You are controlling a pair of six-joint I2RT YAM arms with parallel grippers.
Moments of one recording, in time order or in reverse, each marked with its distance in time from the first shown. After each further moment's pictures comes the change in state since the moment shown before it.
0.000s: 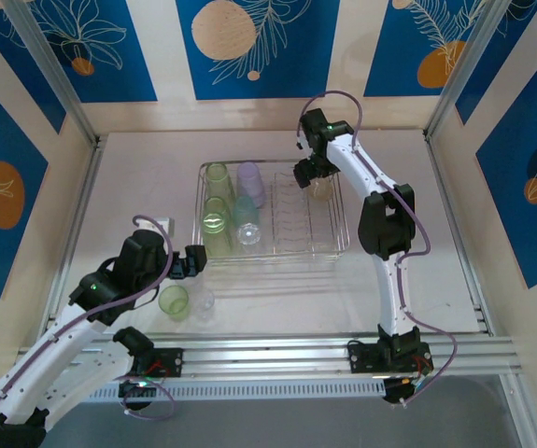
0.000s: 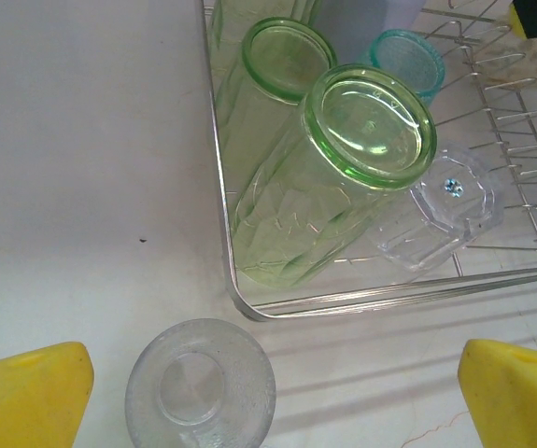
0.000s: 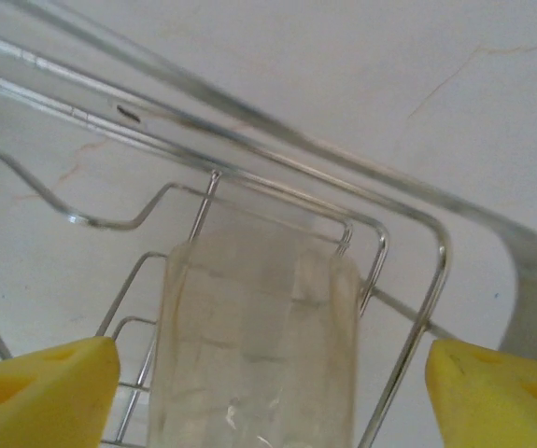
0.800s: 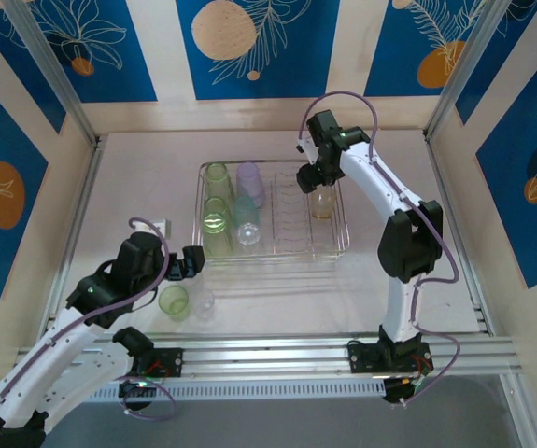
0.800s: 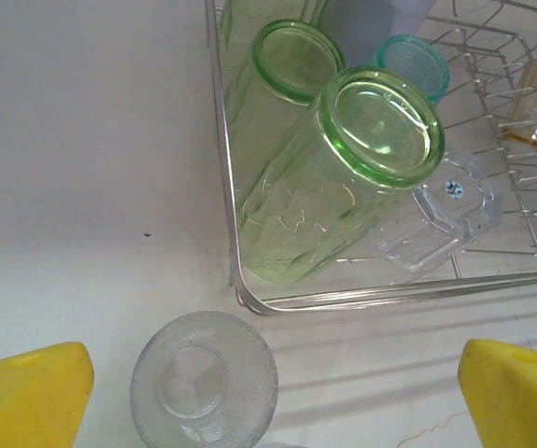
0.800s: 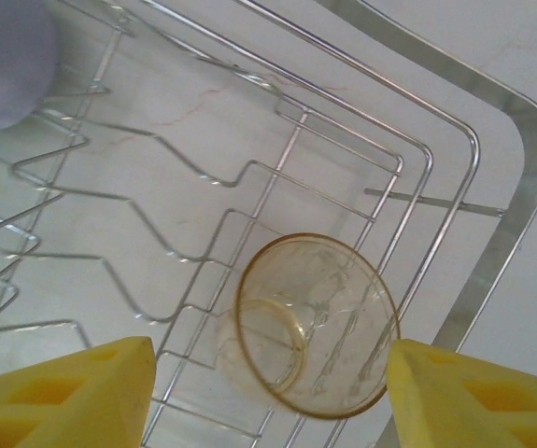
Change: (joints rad) left arm 0.000 -0.024 -0.010 -0.018 -0.008 -0.027; right arm 0.039 -0.302 -0.277 0.051 -0.106 -0.045
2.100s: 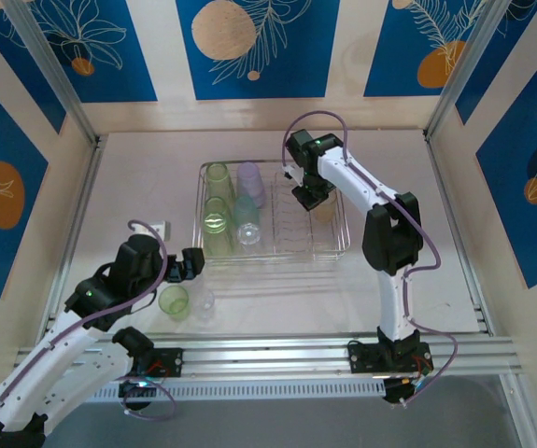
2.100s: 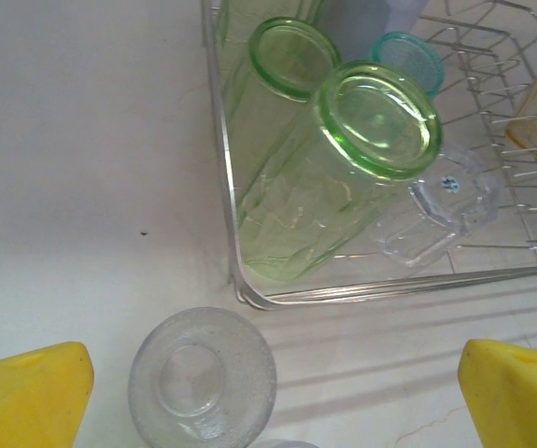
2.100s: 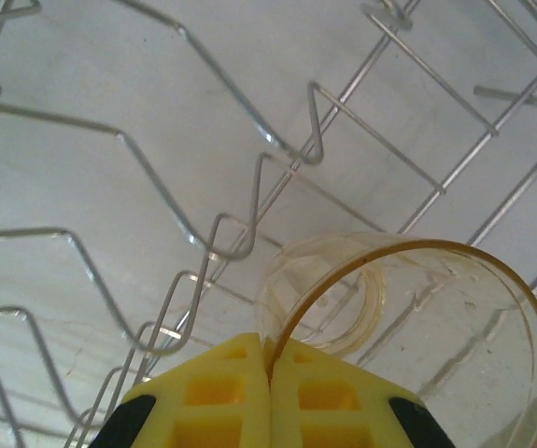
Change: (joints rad) left arm 0.000 -0.021 -0.013 0.016 0.021 0.013; right arm 0.078 0.119 0.051 -0.218 0.098 -0.027
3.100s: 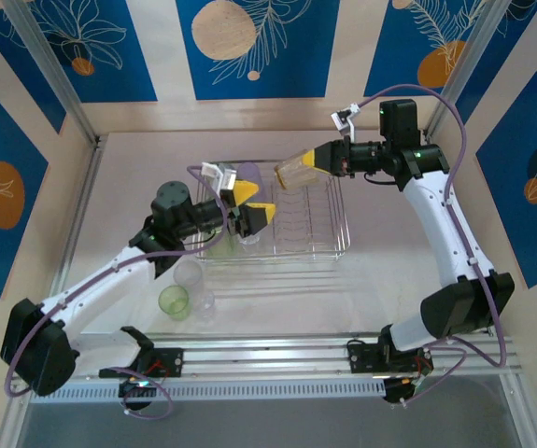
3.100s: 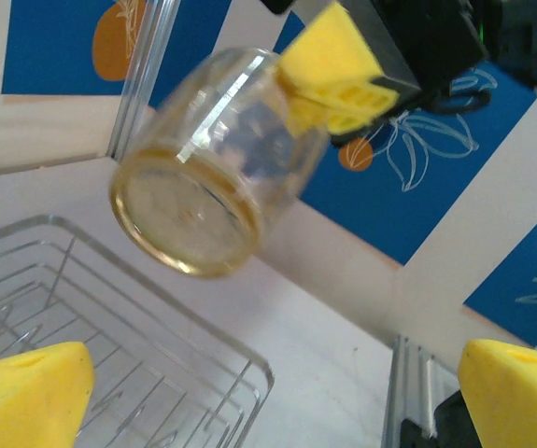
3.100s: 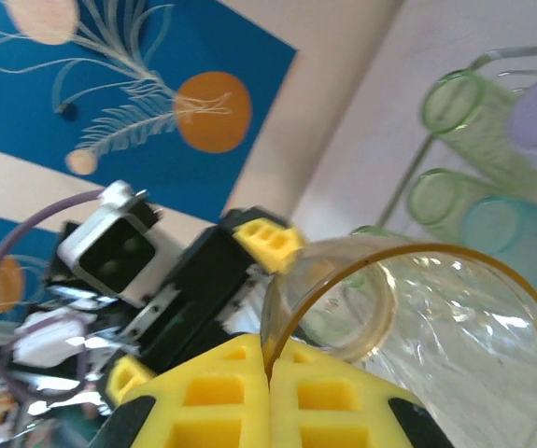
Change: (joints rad) left arm -0.024 0.574 0.148 1.103 0.724 0.083; right arm -0.277 -0.612 -0.309 0.547 -1.273 0.639
